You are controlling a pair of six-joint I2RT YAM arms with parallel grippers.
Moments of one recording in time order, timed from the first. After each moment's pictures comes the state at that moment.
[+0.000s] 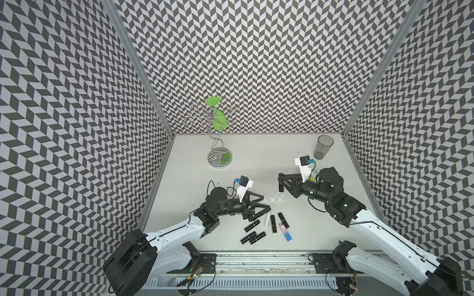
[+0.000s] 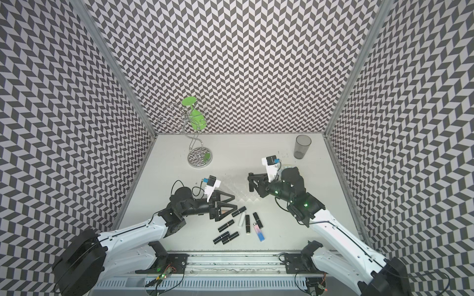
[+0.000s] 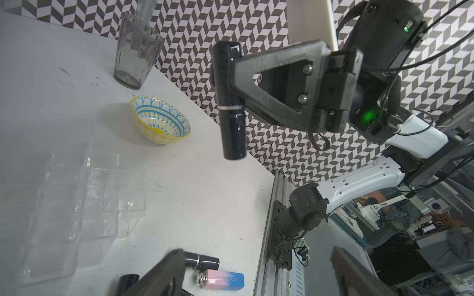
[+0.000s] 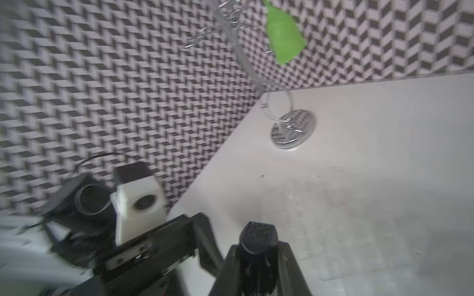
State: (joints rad) left arm -0.75 1.12 0.39 0.66 0.68 -0.58; right arm 0.58 0.95 0.69 0.03 -0.49 0.47
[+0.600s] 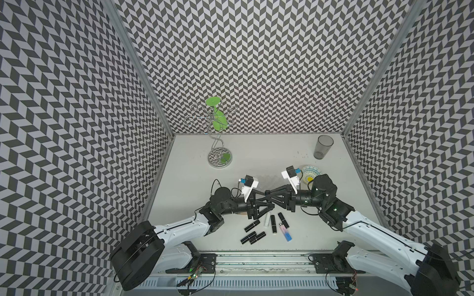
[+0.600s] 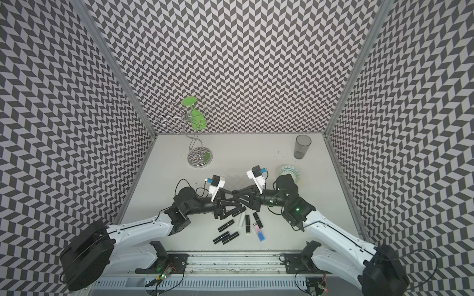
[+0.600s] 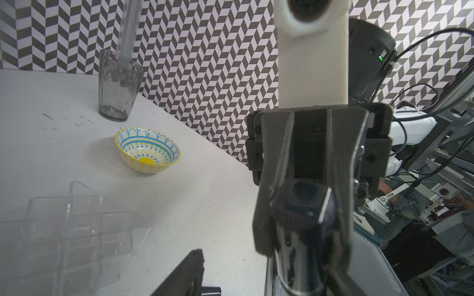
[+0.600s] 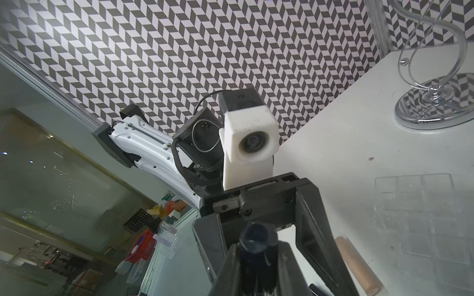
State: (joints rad) left arm -0.80 1.20 0.42 0.78 0.64 -0.52; right arm 0.67 1.00 0.59 0.30 -0.77 0.54
